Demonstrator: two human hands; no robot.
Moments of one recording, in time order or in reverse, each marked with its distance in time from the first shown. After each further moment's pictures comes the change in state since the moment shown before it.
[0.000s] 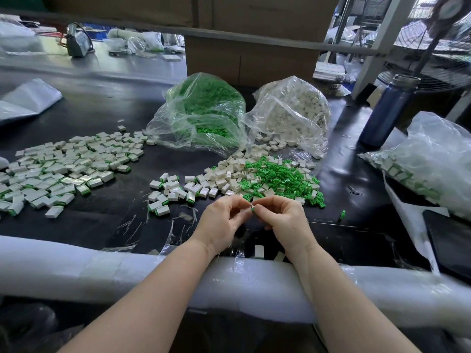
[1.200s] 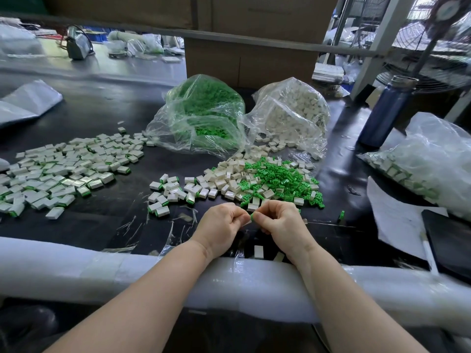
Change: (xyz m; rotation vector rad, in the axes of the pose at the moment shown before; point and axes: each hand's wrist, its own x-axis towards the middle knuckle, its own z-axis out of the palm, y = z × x) left_hand -0.002 0.005 -0.003 0.174 -0.081 0.041; right_hand 0.001 0.003 -0.003 -0.203 -0.079 -0.004
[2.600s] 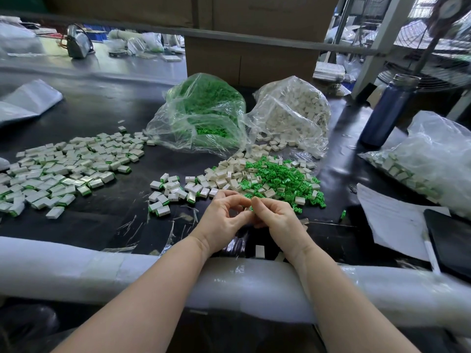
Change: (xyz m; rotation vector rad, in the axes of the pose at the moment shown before) left_hand 0.001 0.006 -0.004 -0.452 0.006 -0.092; right_hand -0.002 -0.008 0.006 0.149 -0.112 -0.042
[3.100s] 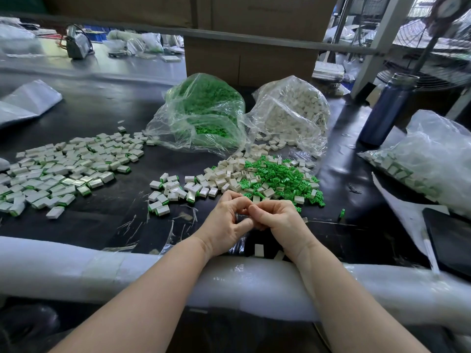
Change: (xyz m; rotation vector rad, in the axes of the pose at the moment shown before) left_hand -0.002 0.002 0.003 0.148 -0.119 0.062; right_hand 0.000 0.001 -0.004 0.168 -0.017 0.065
